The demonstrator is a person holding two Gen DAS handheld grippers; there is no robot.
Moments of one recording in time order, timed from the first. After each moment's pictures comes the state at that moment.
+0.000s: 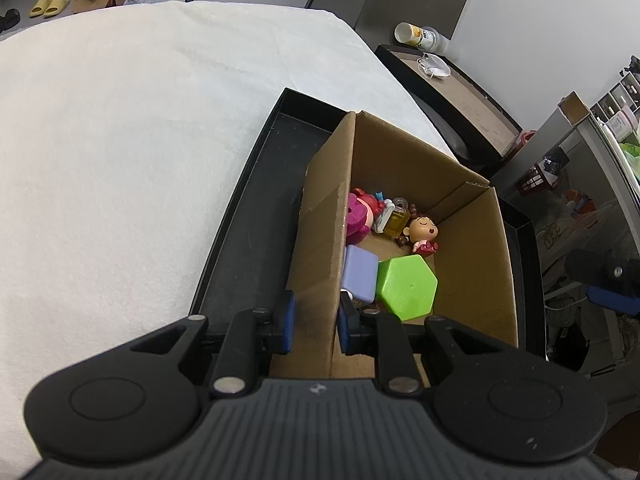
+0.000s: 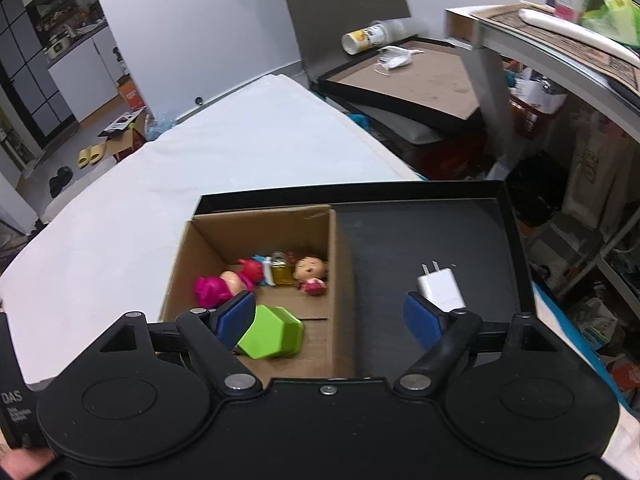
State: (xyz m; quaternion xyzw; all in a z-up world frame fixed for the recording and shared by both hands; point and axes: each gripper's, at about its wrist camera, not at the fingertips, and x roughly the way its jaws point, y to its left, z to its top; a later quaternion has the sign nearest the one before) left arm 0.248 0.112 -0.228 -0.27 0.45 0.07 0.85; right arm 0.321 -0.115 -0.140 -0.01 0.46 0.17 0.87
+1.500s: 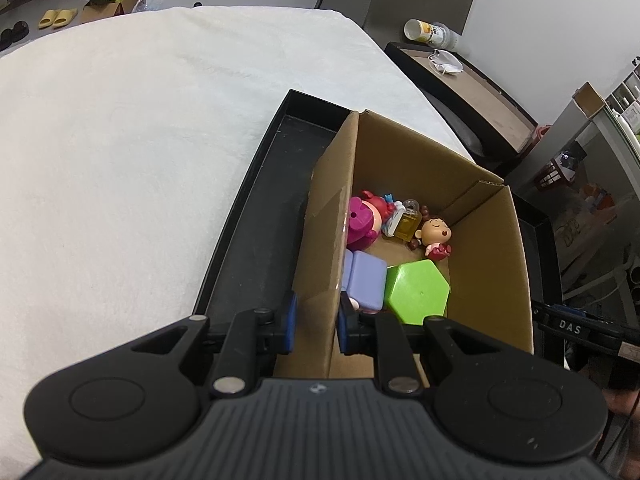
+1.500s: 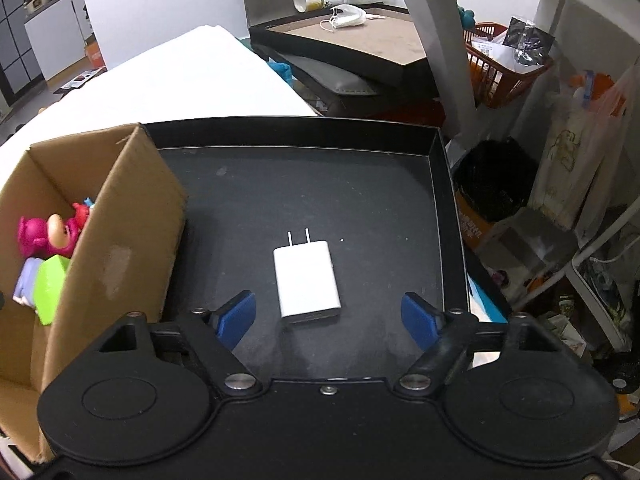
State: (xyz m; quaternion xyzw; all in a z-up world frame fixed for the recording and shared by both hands) left arm 0.260 0.104 -0.230 -0.25 0.46 0.10 0.85; right arm 0.379 -0.182 -0.251 -0.09 0.46 0.15 0.87
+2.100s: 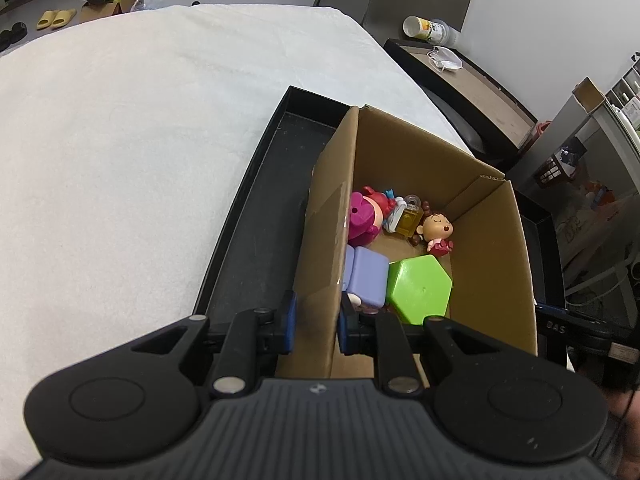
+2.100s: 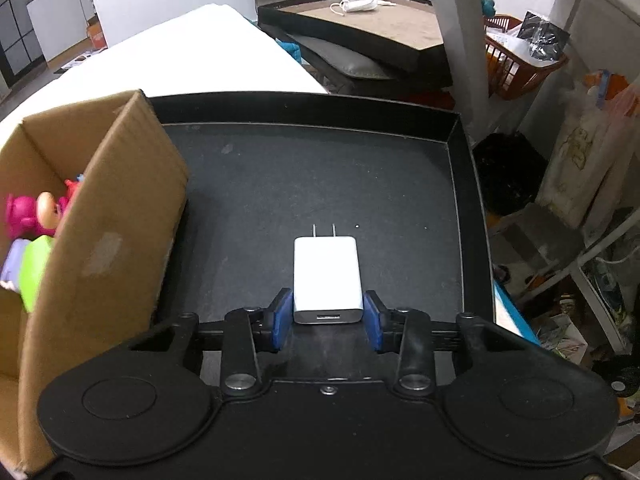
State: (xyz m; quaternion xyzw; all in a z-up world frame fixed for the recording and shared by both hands) left arm 0.259 0.102 -0.232 -0.24 0.46 0.10 0.85; right arm 0.372 -0.171 -0.258 -0.10 0.48 0.15 0.86
